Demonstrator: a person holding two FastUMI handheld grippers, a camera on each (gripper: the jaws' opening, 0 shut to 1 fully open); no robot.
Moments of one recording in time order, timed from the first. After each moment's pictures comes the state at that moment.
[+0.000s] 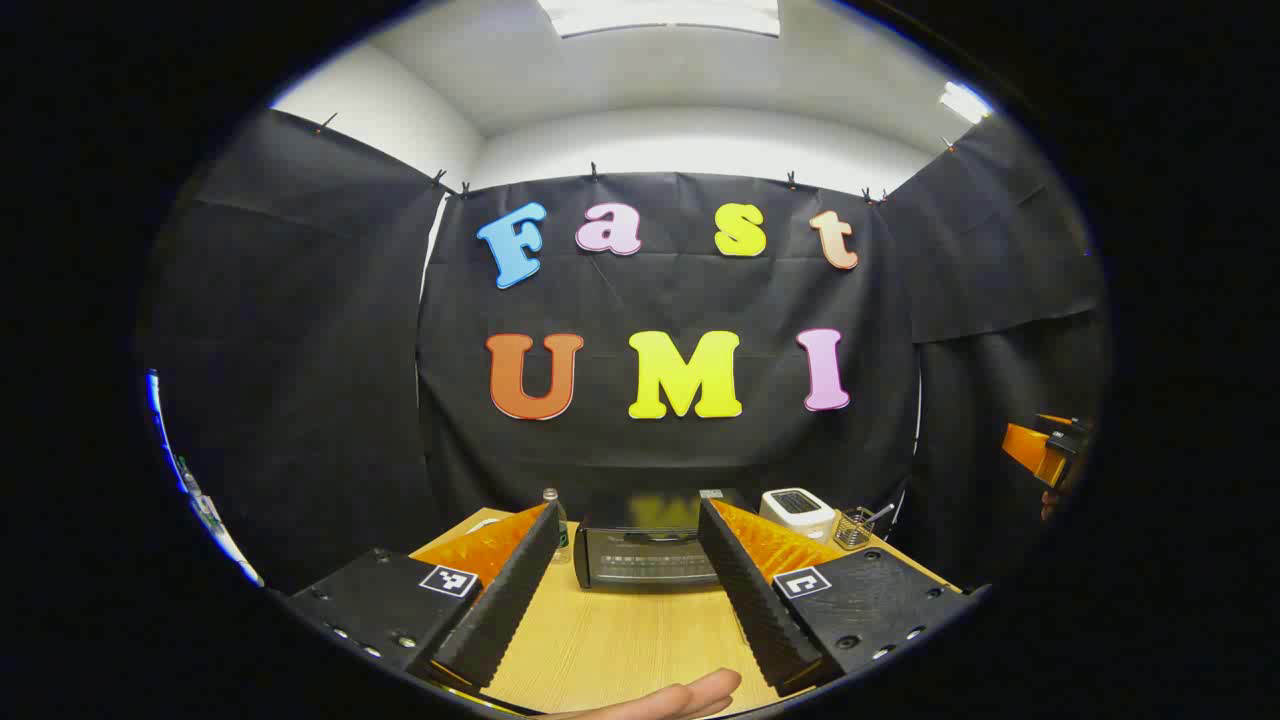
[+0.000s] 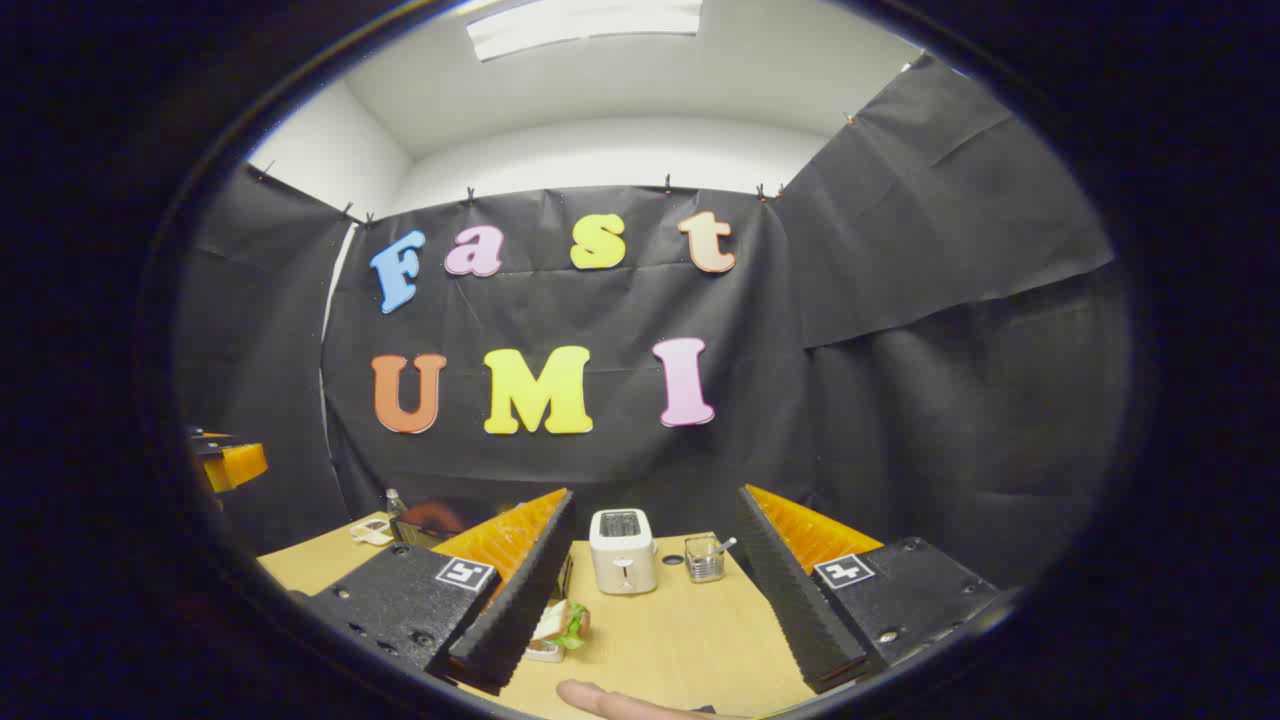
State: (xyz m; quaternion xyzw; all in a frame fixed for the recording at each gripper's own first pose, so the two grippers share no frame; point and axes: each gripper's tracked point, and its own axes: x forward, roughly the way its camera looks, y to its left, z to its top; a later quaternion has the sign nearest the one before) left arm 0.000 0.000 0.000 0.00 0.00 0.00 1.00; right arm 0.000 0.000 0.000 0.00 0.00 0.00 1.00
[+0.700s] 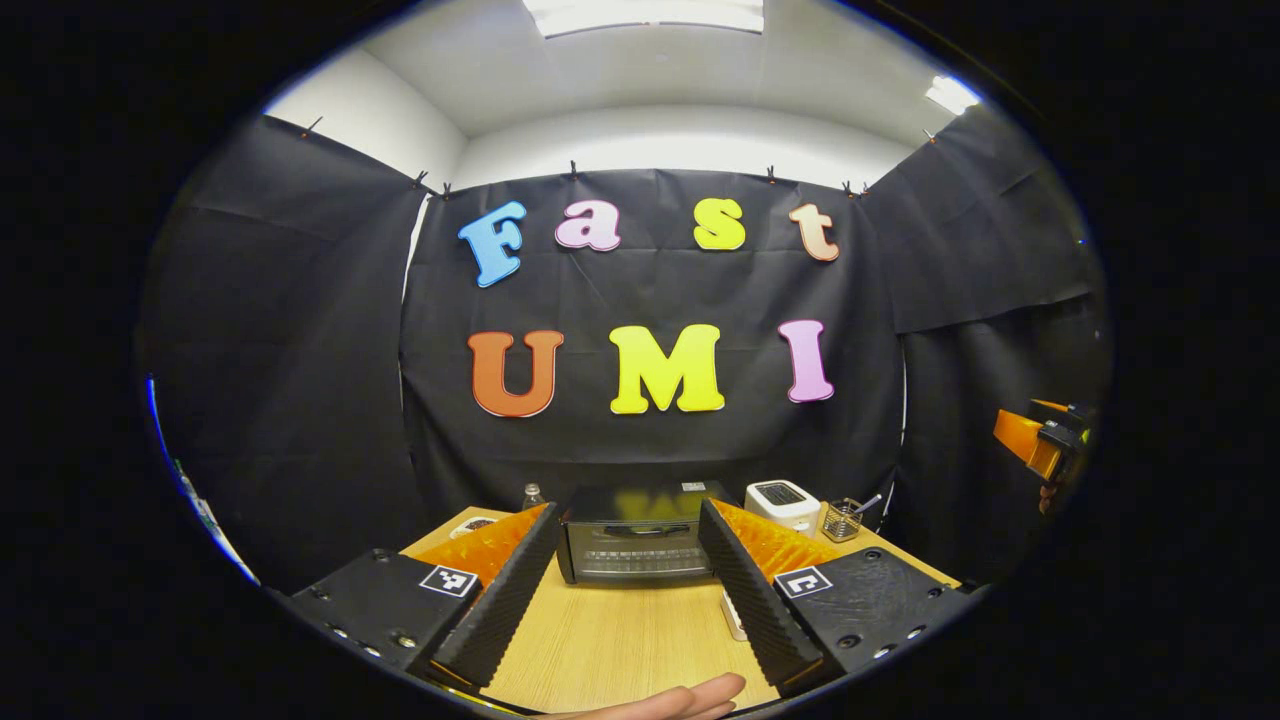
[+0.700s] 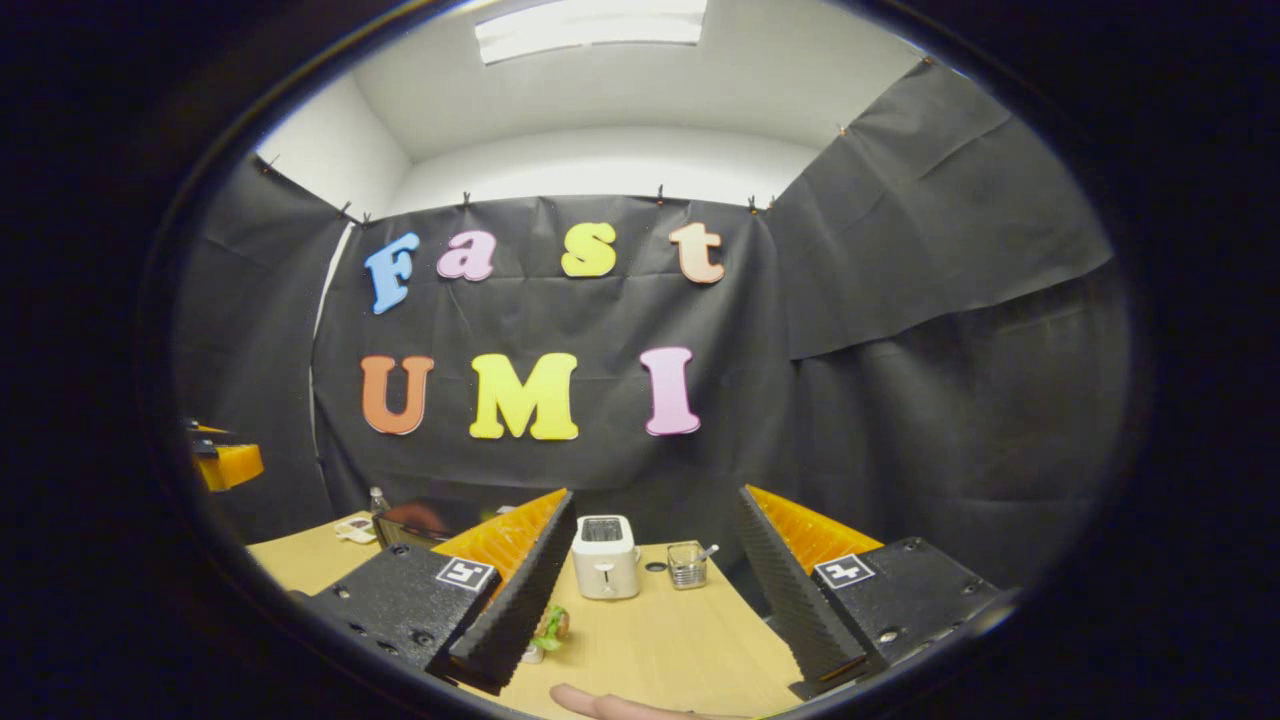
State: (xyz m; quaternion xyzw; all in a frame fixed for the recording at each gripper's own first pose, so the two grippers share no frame) left arm 0.000 -0.020 -0.016 0.01 0.00 -0.02 1.00; right arm 0.006 -0.014 -0.003 -0.02 -0.02 -0.02 1.00
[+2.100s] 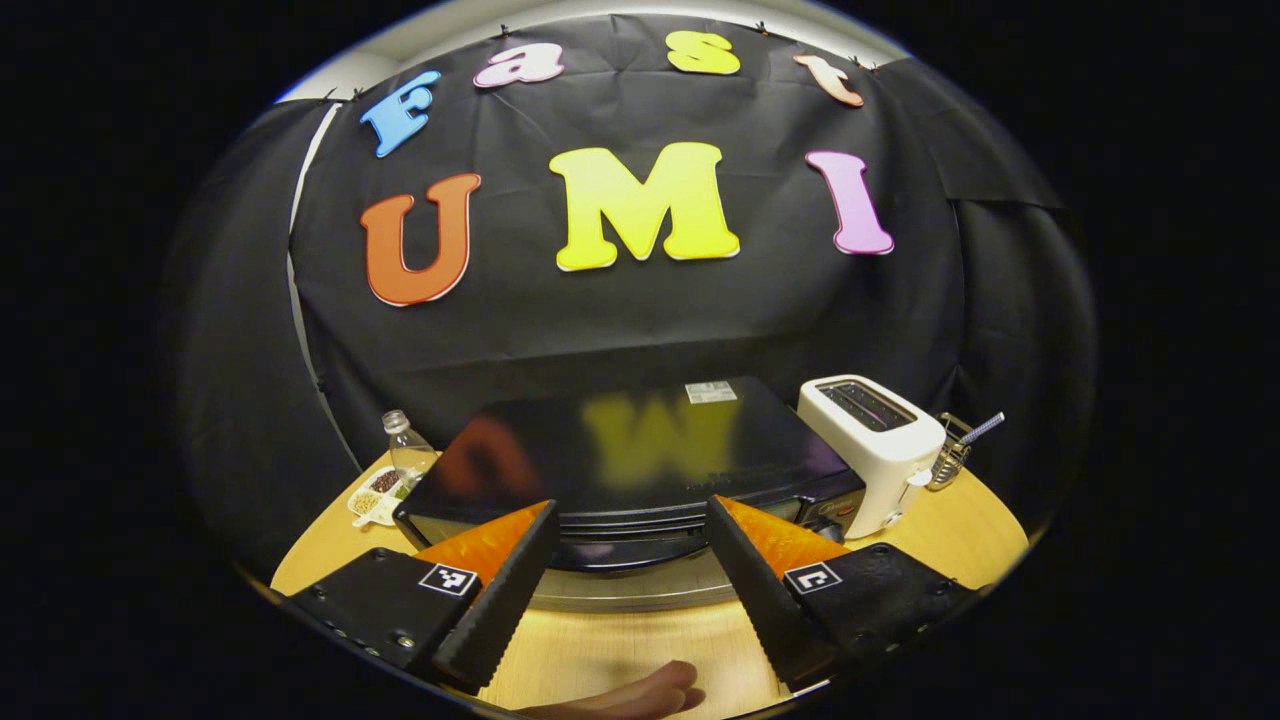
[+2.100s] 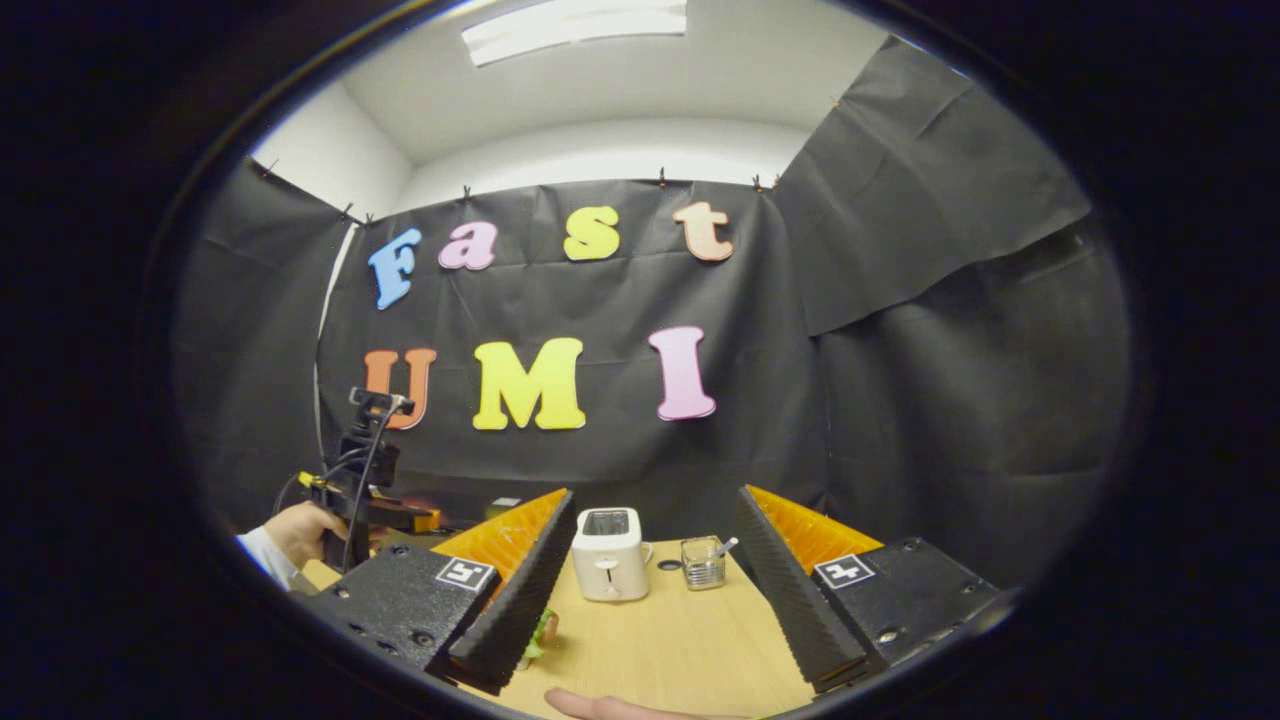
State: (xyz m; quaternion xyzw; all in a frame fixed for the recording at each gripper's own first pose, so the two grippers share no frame) left arm 0.307 -0.068 -0.218 0.05 0.20 -0.03 0.98; right arm 0.068 -0.037 -0.065 0.00 -0.02 0.01 1.00
